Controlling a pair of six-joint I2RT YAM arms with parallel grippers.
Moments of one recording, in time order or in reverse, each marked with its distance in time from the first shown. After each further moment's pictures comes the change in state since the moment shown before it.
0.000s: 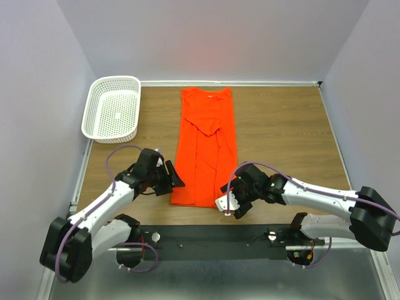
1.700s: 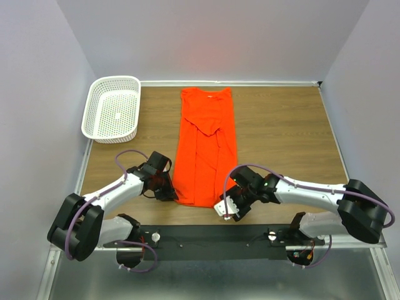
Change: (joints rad) left arm -0.069 0.255 0.015 -0.126 -0.069 -0.025; right arm 0.009 0.087 -0.001 -0.021 -0.068 -0.032
